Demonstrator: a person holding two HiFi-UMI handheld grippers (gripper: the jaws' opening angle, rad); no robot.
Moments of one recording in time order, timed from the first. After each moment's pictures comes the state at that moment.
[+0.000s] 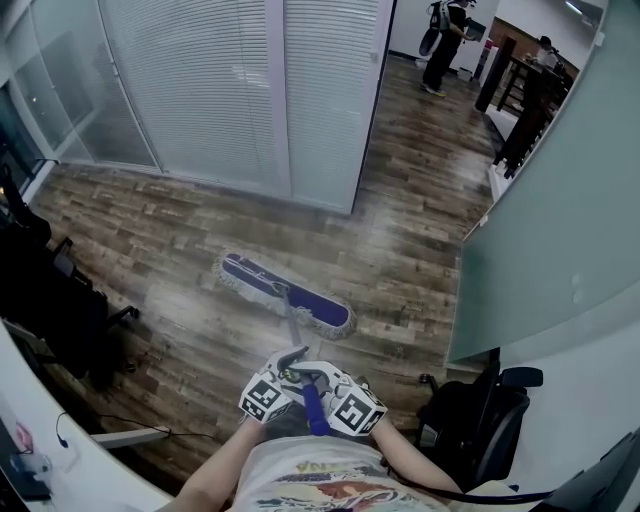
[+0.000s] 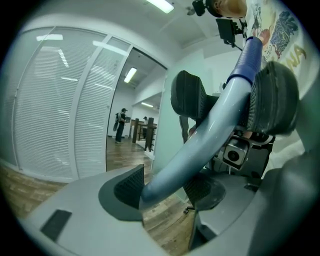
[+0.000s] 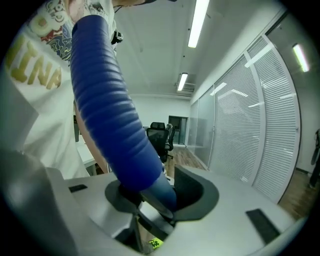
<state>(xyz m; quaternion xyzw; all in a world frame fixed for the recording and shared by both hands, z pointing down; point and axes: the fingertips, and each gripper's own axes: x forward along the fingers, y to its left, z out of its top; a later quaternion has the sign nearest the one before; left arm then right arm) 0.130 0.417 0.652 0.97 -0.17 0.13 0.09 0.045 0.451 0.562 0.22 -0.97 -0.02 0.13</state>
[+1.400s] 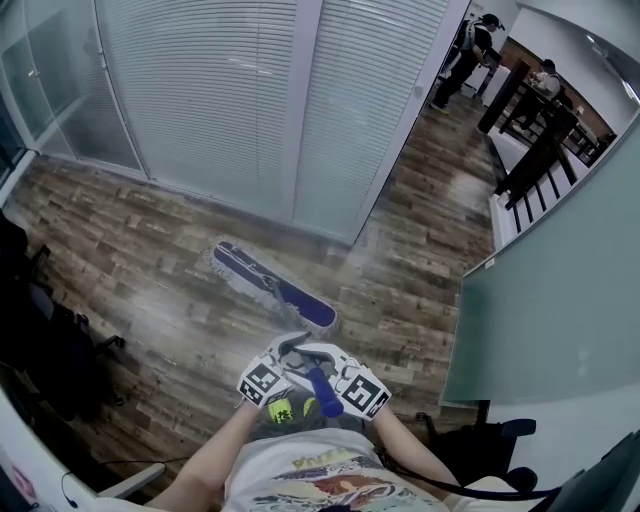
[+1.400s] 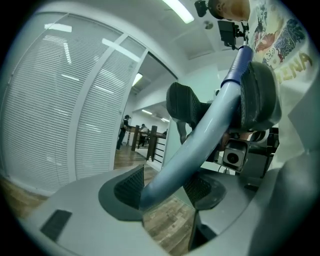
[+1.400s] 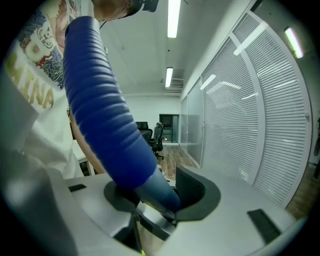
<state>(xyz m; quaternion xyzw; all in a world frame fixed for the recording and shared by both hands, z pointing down) 0.082 0.077 0.629 0.98 -0.13 0.08 0.10 -0.005 0.102 0.551 0.25 -0.96 0.04 0.12</state>
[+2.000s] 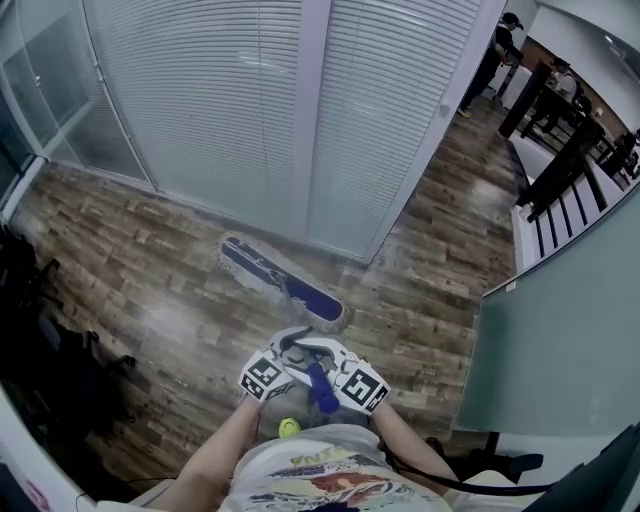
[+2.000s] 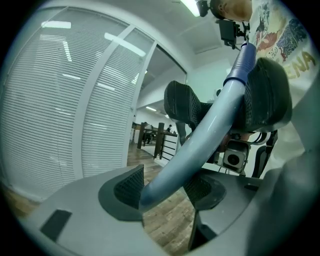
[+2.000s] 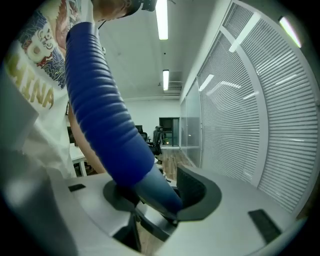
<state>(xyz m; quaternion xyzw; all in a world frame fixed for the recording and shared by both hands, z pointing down) 0.107 -0.121 0.643 0.98 -0.15 0.10 0.10 0.022 -0.092 0.556 0.23 -0.97 0.04 0.10</state>
